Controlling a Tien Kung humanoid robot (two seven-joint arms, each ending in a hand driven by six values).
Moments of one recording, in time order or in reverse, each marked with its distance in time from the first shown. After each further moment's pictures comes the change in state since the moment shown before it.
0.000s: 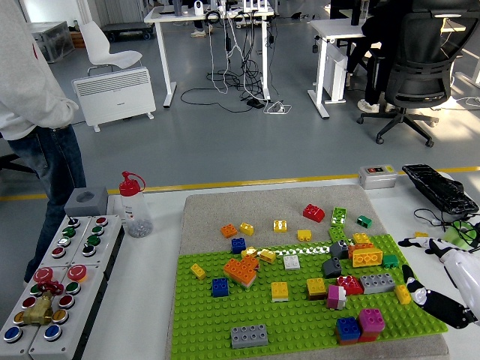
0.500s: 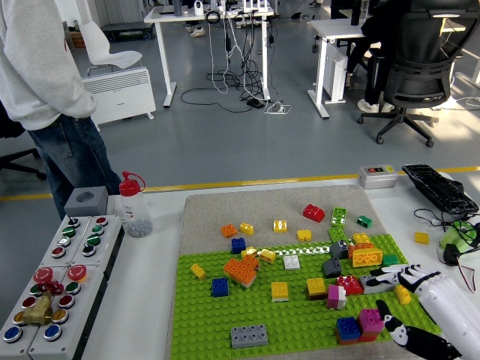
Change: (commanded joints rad) left arm -0.002 0.000 0.004 0.000 -0.001 -0.002 0.003; right arm 0.001 -0.009 -0.085 0.000 -0.062 0.026 0.171
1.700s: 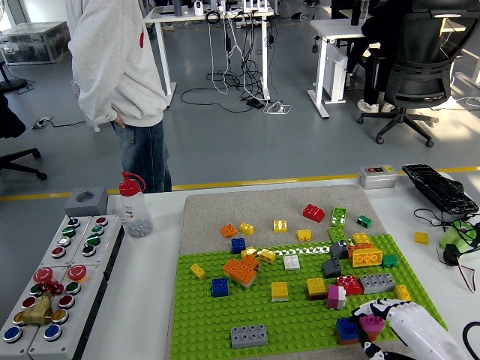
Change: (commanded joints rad) left arm 0.003 0.000 0.000 0.000 0.006 -0.003 0.003; right arm 0.076 0.030 -0.136 -0.119 0.001 0.082 -0.074
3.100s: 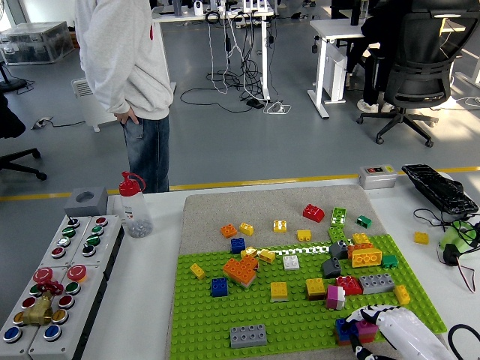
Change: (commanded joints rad) left arm -0.006 0.000 -0.002 0.000 0.000 0.001 -0.001; right arm 0.048 0.033 -0.061 -0.056 -0.004 0.015 -0.015
